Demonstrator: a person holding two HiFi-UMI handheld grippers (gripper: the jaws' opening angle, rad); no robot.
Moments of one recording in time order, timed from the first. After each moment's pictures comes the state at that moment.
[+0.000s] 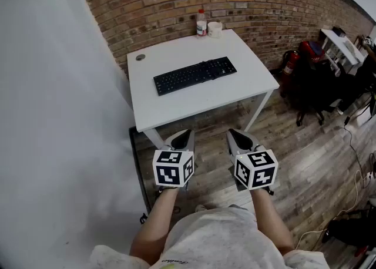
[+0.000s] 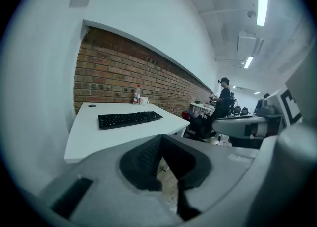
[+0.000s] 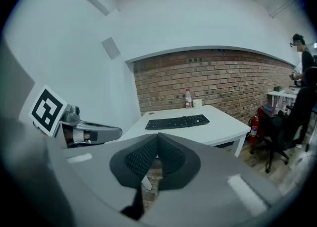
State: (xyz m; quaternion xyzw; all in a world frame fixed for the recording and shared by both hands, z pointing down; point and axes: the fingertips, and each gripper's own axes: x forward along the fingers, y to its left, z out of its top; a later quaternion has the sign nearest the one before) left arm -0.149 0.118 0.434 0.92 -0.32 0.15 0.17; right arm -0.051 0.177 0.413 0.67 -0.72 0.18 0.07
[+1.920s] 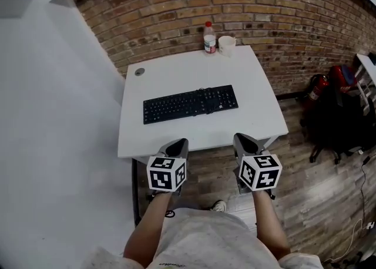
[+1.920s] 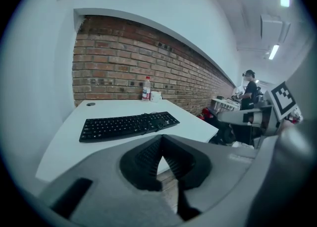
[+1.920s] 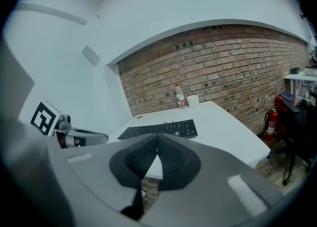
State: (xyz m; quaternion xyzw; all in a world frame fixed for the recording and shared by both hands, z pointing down) left arm 0.020 -0.039 0.478 0.87 -0.41 0.19 0.18; right arm 0.179 -0.004 0.458 0.61 -0.76 0.22 0.05
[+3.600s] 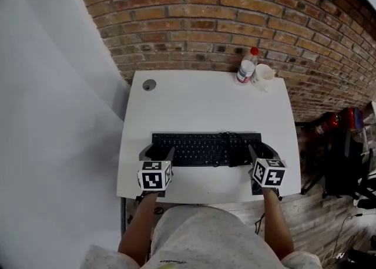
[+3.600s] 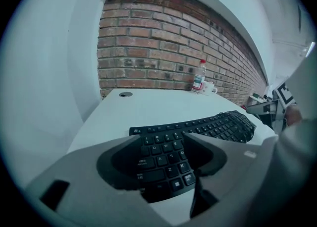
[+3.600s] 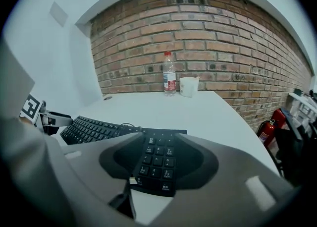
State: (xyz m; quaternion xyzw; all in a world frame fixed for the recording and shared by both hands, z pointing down) left arm -0.124 -0.315 0.566 0.78 -0.52 0.24 0.23; right arm 0.213 -0.279 0.549 0.64 -0.70 0.26 0.20
